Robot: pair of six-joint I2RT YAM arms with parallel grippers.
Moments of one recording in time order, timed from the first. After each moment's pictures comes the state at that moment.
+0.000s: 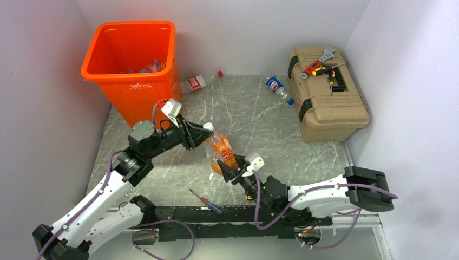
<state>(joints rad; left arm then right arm) -0.60 0.79 0.77 0.02 0.37 -0.51 1.48 1.20 0.34 1.14 0.77 -0.08</state>
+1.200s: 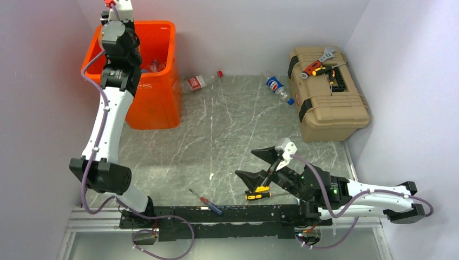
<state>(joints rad) -0.16 1.56 1.91 -0.07 -0.55 0.27 1.48 0.56 0.65 -0.06 0.53 0.18</state>
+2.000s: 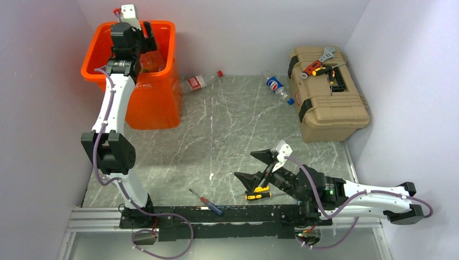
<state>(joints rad) -0.01 1.82 1.96 -0.23 -0.12 -0.05 1.46 0.54 0.60 -0.07 0.53 0.18</state>
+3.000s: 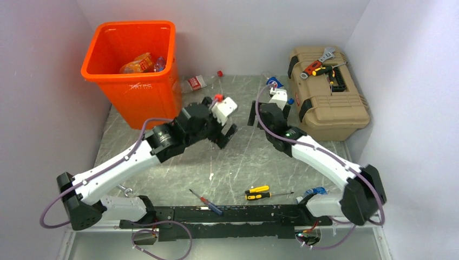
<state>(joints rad) -0.93 1.26 1.35 -0.44 -0.16 0.09 0.65 1.22 0.90 -0.18 0.55 0.47</state>
